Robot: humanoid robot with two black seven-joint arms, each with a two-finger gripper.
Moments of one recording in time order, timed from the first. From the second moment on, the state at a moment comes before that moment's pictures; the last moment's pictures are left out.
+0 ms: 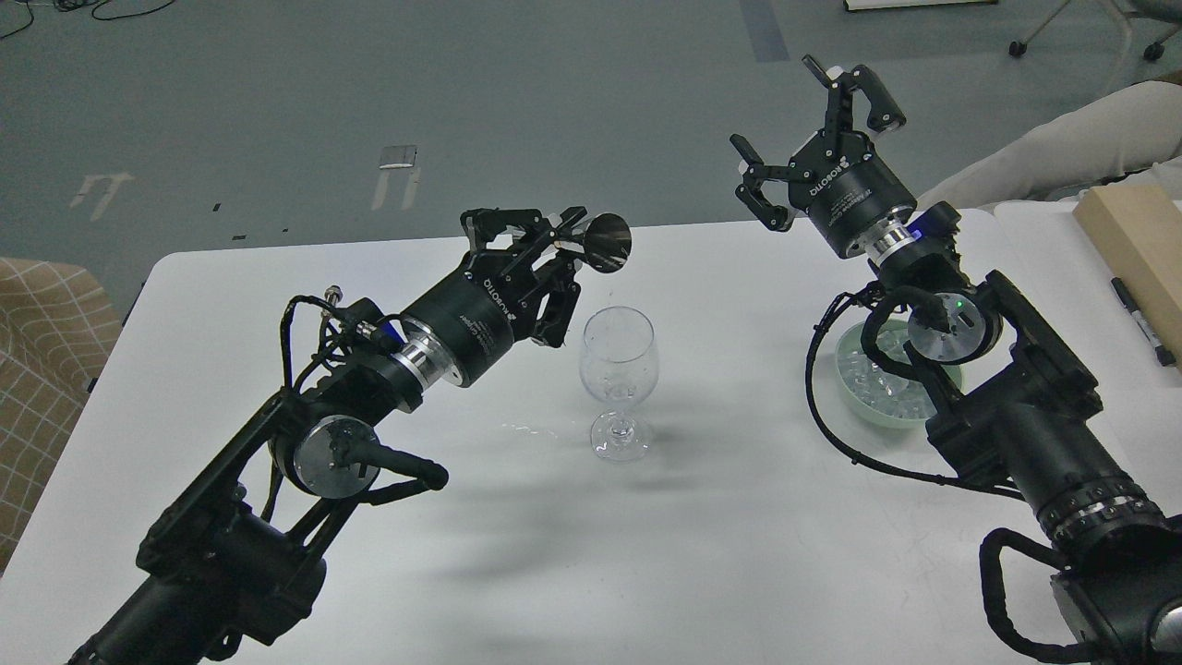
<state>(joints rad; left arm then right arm) -0.36 0.19 -1.03 -1.57 0.43 -0.06 0.14 0.67 0.00 1.32 0.77 -0.49 0.49 0.08</state>
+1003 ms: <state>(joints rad) -0.35 0.18 -1.03 -1.57 0.55 -0.06 0.14 0.67 0.00 1.32 0.77 -0.49 0.49 0.08</state>
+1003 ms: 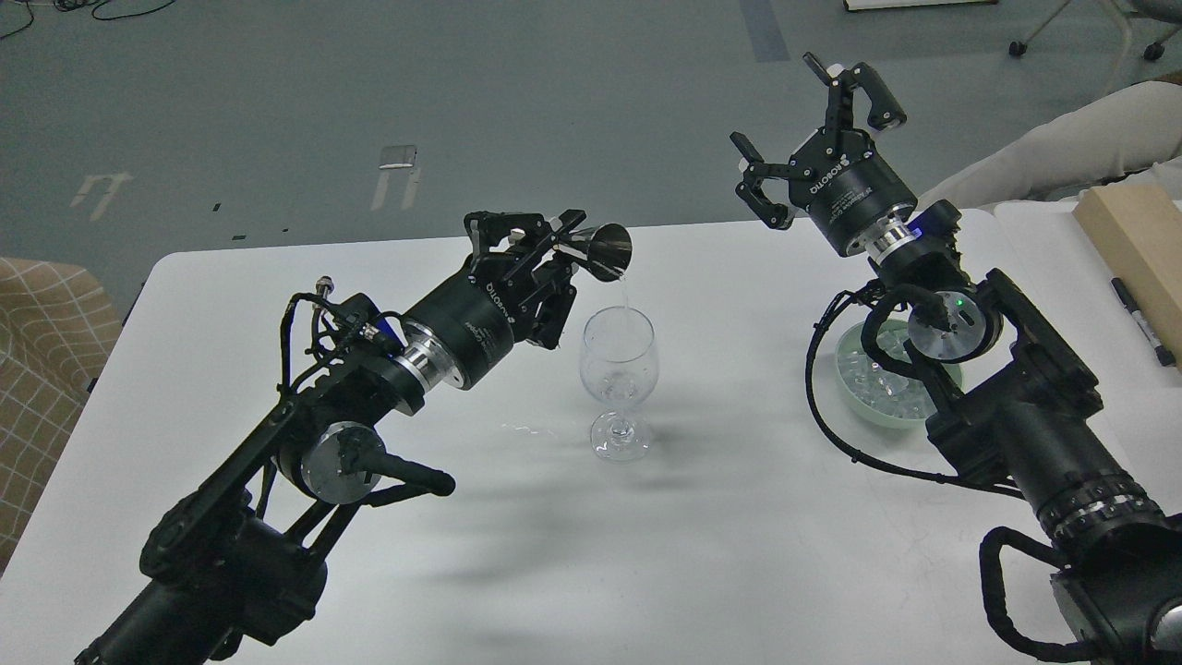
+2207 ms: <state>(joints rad) -0.33 0.18 -1.03 -1.57 0.72 -0.06 0.11 0.67 0.00 1.32 0.78 -0.49 0.49 0.08</state>
